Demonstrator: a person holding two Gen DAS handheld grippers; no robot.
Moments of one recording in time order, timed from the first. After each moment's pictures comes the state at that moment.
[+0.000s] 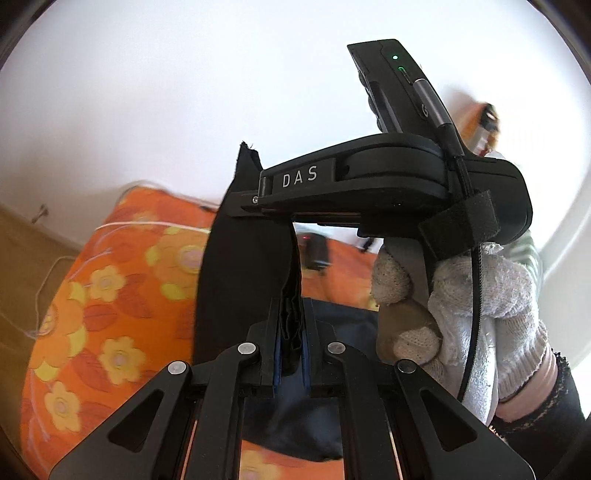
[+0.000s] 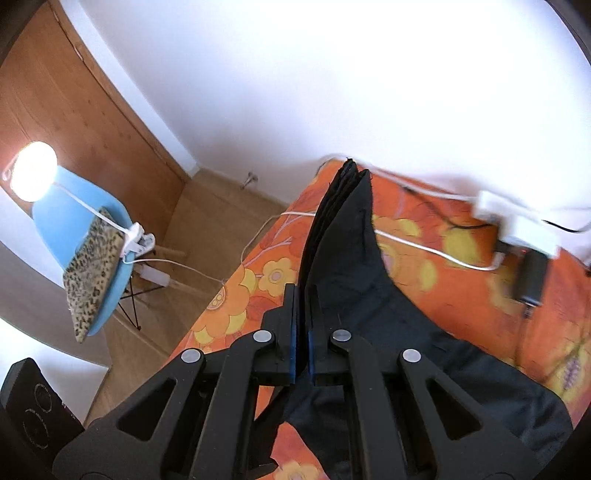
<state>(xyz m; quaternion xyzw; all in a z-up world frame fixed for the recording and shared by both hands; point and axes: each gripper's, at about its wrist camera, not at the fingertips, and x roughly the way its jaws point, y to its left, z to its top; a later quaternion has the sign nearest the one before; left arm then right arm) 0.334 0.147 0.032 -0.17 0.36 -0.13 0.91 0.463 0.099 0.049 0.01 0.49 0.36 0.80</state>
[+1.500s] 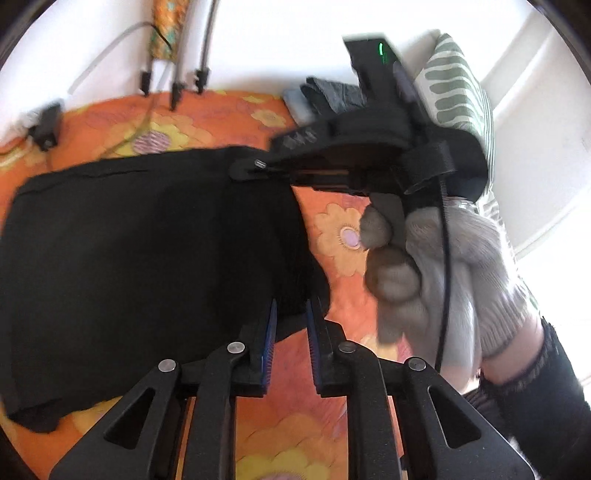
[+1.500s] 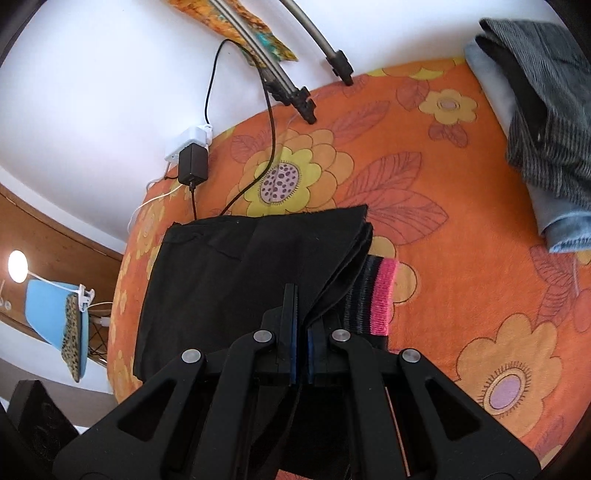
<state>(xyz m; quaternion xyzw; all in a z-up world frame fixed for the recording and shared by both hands) 0.299 -0.181 -0.062 -0.03 0.50 -0.31 0.81 0.398 -0.355 -0.110 0.21 0.52 0.18 0.81</state>
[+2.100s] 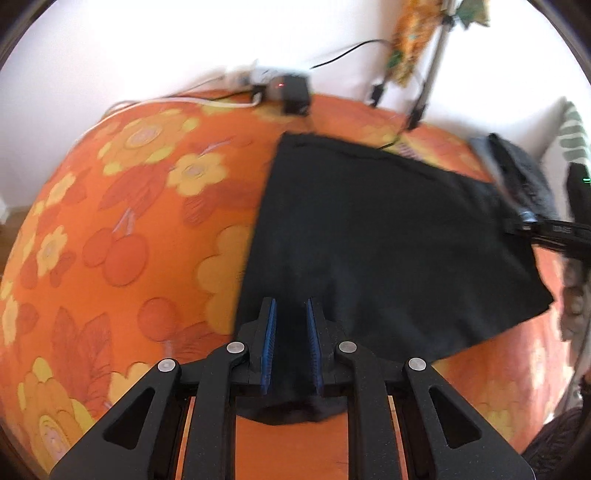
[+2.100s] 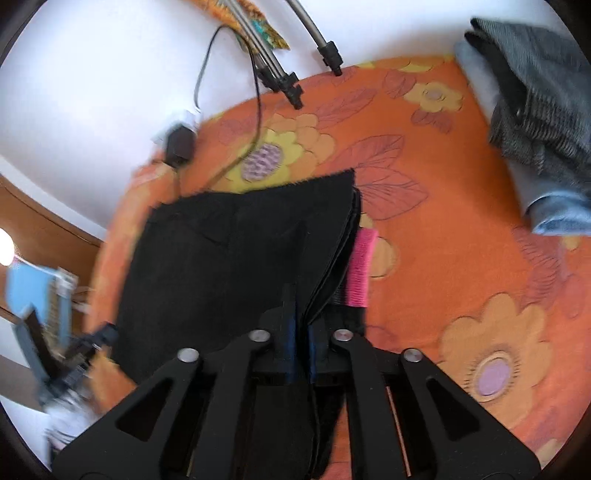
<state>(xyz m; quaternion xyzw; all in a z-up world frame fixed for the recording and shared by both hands) 0.331 0.016 -0.113 -0.03 0.50 -0.06 0.87 0.379 -0.349 -0.117 0.16 0.53 0.15 0.82</state>
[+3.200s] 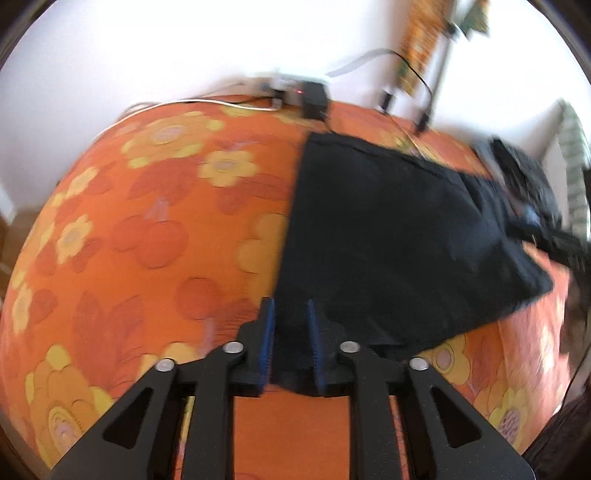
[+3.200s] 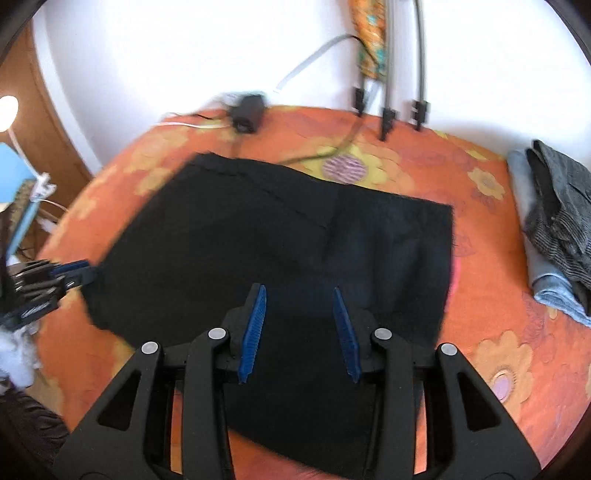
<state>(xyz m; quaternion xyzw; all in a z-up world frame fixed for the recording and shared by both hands) 0.302 0.050 -0.107 -0.05 0.47 -0.06 0.88 0.320 -0.255 -0.087 -0.02 0.45 0.20 0.87</state>
